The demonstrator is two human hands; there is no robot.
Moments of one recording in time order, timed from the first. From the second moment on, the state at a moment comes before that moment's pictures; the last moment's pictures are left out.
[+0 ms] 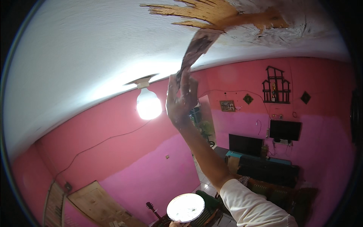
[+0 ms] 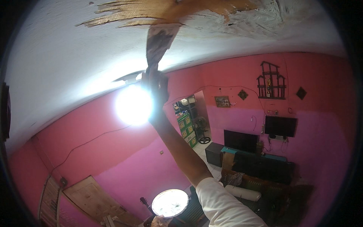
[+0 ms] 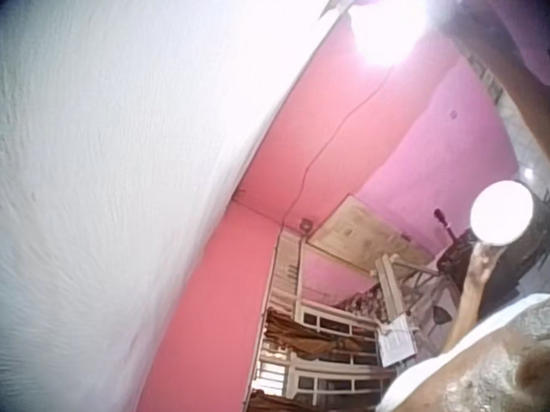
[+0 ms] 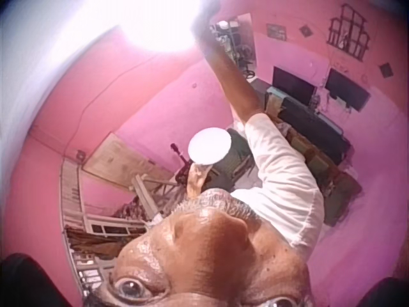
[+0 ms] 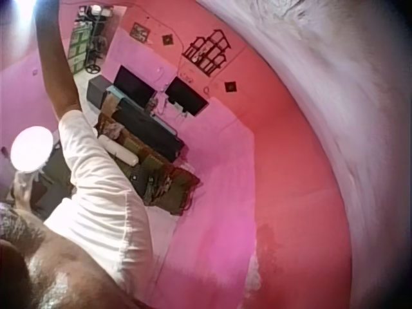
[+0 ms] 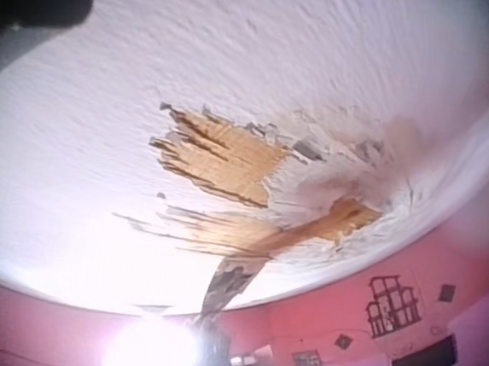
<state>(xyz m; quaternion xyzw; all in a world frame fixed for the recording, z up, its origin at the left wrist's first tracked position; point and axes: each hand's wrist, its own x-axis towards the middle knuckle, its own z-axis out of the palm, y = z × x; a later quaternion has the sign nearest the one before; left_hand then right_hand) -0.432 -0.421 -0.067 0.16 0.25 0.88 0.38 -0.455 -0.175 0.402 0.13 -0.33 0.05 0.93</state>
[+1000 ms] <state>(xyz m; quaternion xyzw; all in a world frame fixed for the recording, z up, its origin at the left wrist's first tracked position) -0.440 -0.437 -0.043 0.14 0.27 0.87 0.38 -0.333 -0.286 0.316 0.22 -0.56 0.52 0.61</state>
